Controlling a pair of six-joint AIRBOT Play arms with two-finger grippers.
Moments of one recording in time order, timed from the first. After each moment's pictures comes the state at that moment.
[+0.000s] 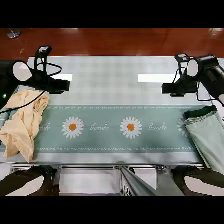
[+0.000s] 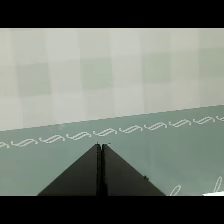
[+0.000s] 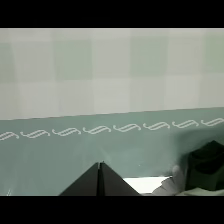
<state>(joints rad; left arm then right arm) -0.18 -1.21 1.14 1.44 -1.07 -1.63 0.16 -1.37 1.25 -1.71 1.28 1.83</state>
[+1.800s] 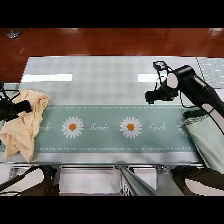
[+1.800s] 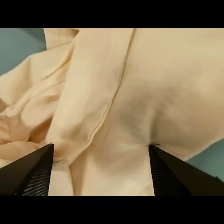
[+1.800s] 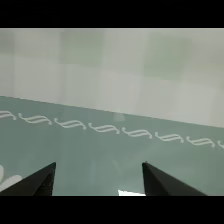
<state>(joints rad) 0.39 -1.23 0.84 1.64 -0.93 -1.70 0.35 -1.37 1.15 -1.67 1.14 1.83</state>
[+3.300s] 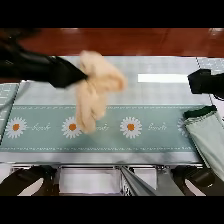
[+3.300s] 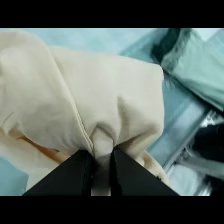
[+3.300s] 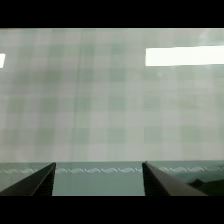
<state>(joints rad) -0.35 -1.01 1.33 0.87 -1.29 -1.28 0.41 -0.67 1.12 -1.88 1.19 2.04</state>
